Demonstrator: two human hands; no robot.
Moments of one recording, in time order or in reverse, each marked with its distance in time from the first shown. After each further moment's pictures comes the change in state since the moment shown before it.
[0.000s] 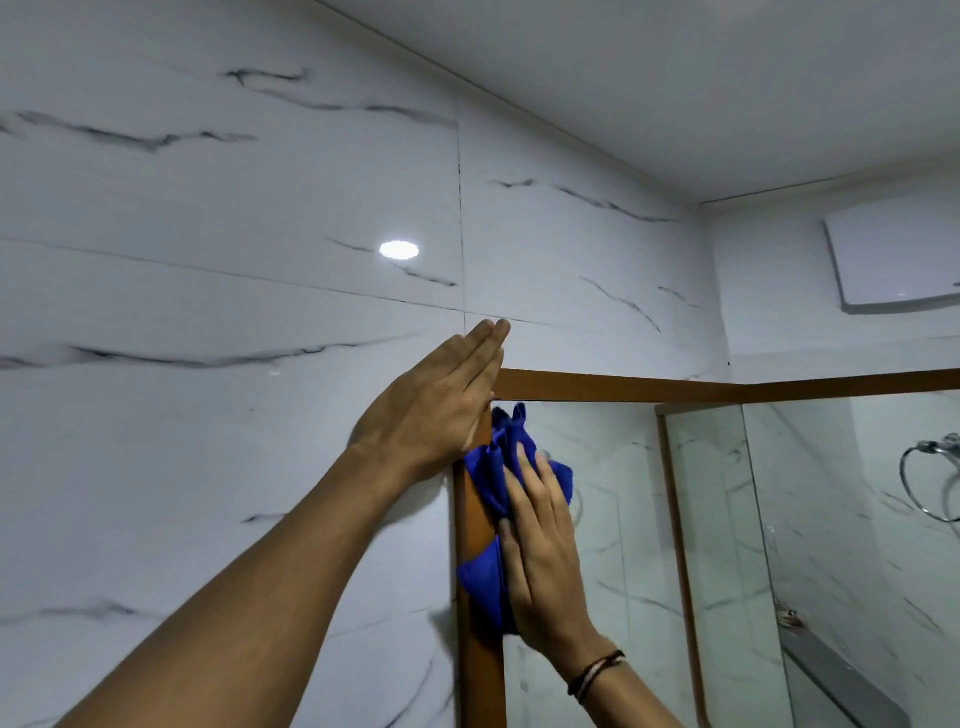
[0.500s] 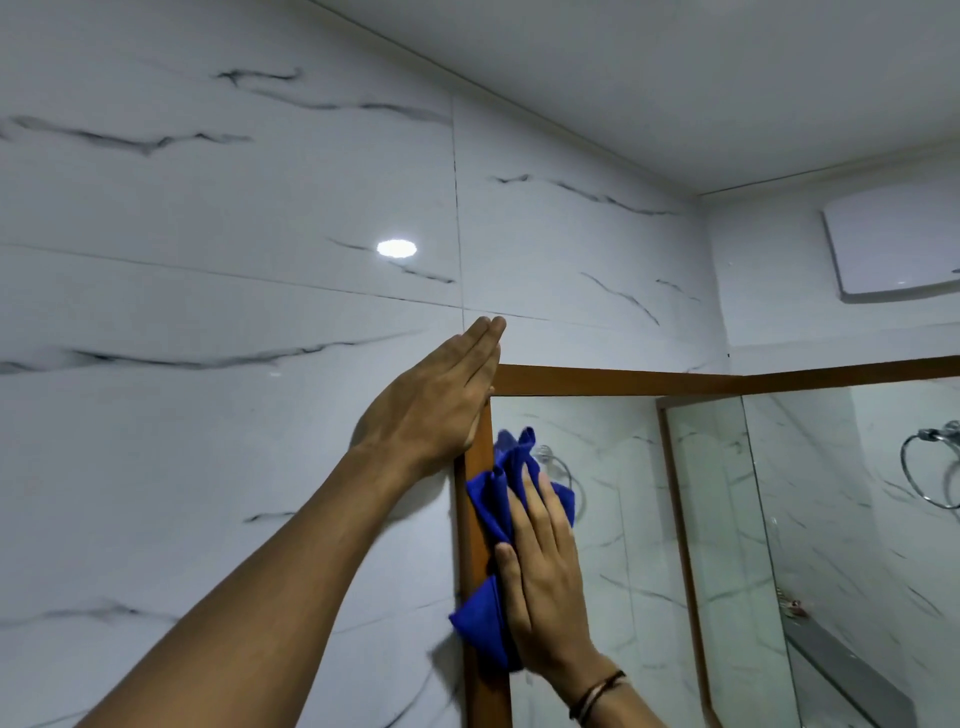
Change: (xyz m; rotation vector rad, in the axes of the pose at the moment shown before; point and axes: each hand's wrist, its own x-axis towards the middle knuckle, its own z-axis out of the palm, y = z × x) left_hand 0.000 0.004 -0.006 -0.080 -0.080 -0.063; right_hand -0.015 -0.012 0.002 -0.076 -0.005 0.002
